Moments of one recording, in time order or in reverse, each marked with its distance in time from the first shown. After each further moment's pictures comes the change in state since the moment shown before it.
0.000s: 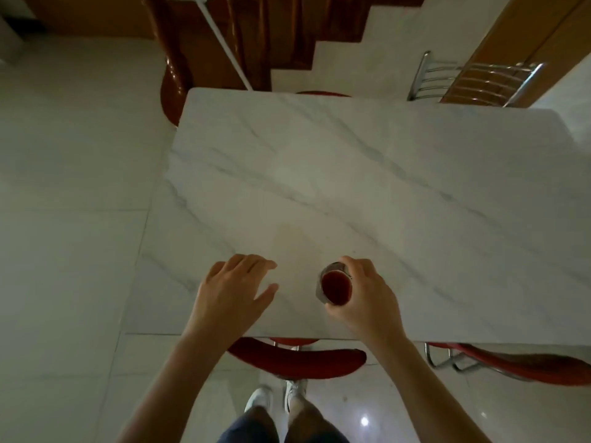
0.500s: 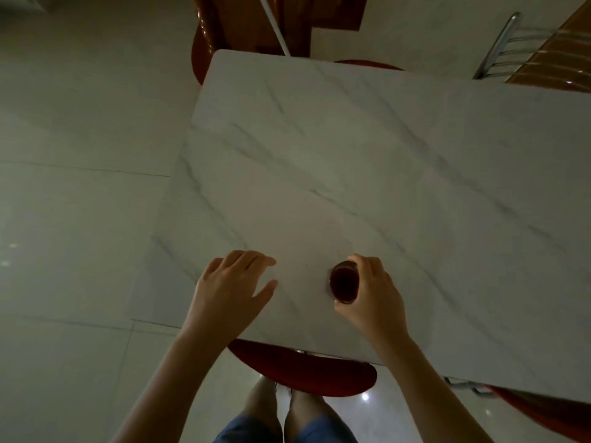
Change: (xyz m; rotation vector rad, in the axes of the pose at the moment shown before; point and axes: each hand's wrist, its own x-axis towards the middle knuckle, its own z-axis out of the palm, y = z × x) left_hand 0.023 -0.019 0.018 0.016 -0.062 -0.166; right_hand 0.058 0.020 0.036 -0.016 -0.097 -0.033
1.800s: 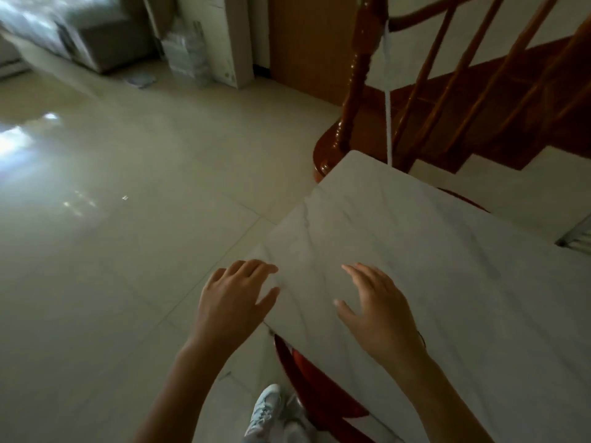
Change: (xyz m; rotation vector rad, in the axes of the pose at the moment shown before) left_hand -0.142 -0.021 -0.084 0.066 0.430 -0.448; right_hand -0.049 -0.155 -0.074 -0.115 -0.075 -0.659
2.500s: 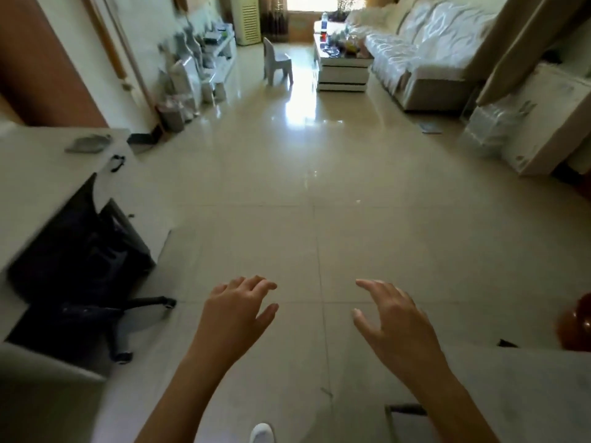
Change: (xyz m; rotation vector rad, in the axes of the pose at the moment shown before) left_hand -0.303 -0.163 -0.134 0.329 0.210 -0.898; right_hand -0.032 -0.320 0.103 0.028 -0.316 -0.848
